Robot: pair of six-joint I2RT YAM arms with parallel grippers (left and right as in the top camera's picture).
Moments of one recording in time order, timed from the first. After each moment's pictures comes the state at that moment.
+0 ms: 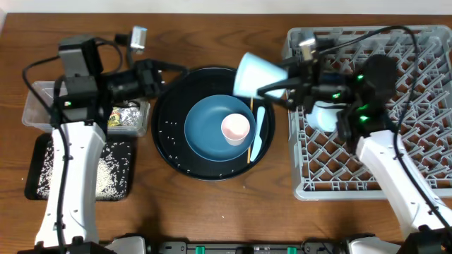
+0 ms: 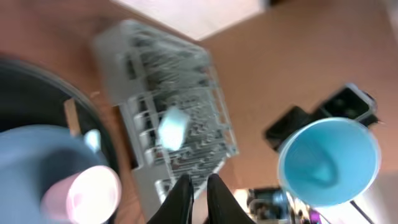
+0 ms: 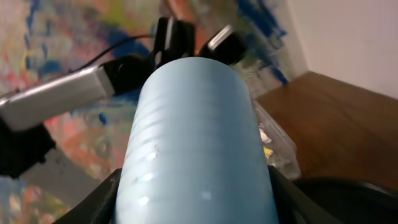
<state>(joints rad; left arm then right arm) 0.12 1.41 1.25 -0.55 1.15 -0.50 0.16 1.43 1.01 0.63 -1.30 0.73</state>
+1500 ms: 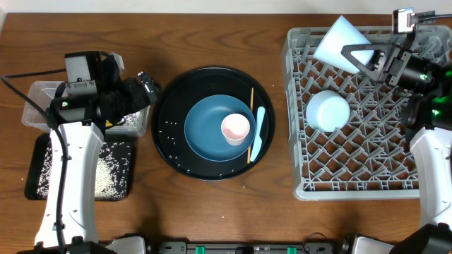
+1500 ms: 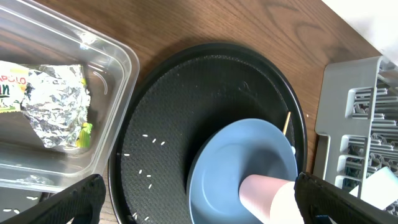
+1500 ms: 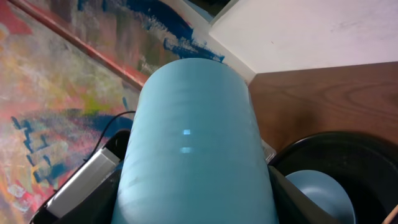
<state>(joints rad) 0.13 1.41 1.25 -0.84 0.36 -0.38 -0.26 1.43 1.12 0.59 -1.45 1.21</state>
